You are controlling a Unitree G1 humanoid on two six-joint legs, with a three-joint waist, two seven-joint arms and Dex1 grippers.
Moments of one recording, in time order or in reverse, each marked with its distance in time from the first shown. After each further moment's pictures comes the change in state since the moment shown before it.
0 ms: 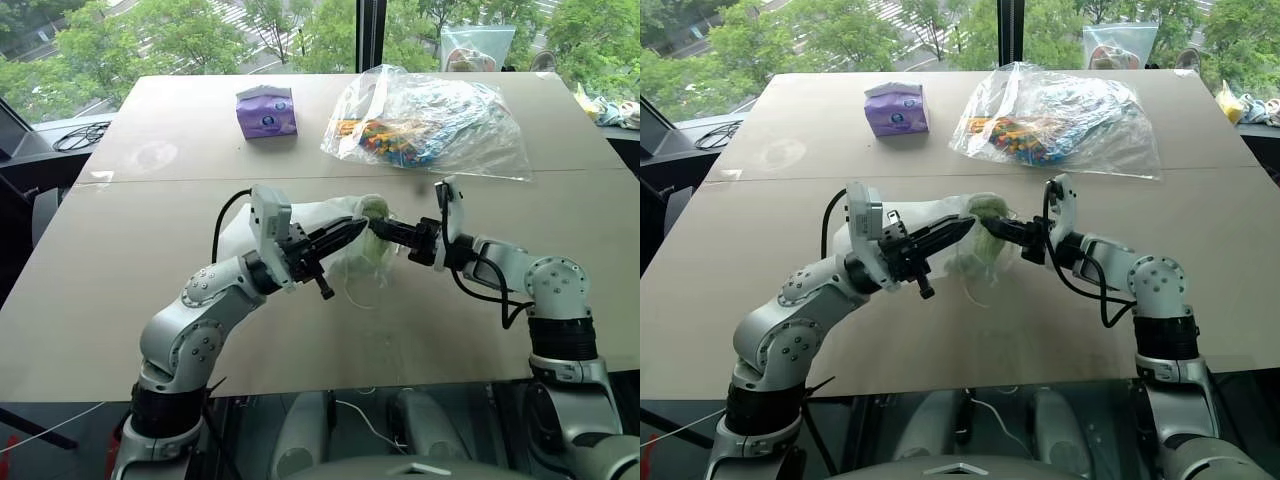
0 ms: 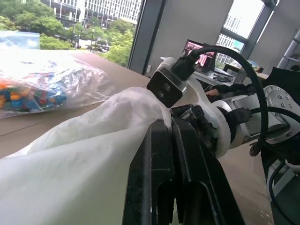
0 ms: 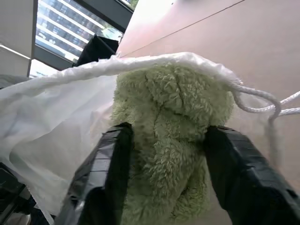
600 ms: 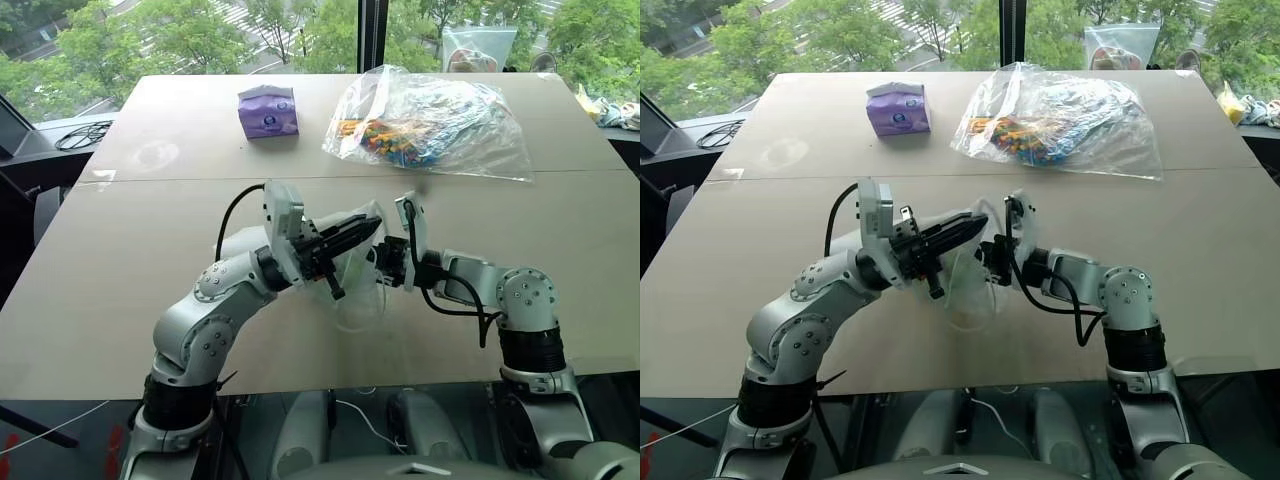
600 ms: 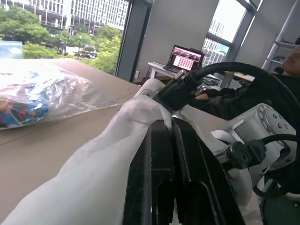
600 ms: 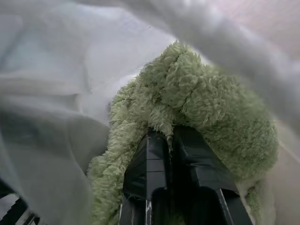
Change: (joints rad) left arm -0.046 -0.039 -0.045 0.009 0.010 -0.012 -0.023; right arm 0.027 0.157 0.074 -0.075 0.019 0.075 -0.024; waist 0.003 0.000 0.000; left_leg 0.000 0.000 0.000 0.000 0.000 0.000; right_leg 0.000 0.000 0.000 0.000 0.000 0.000
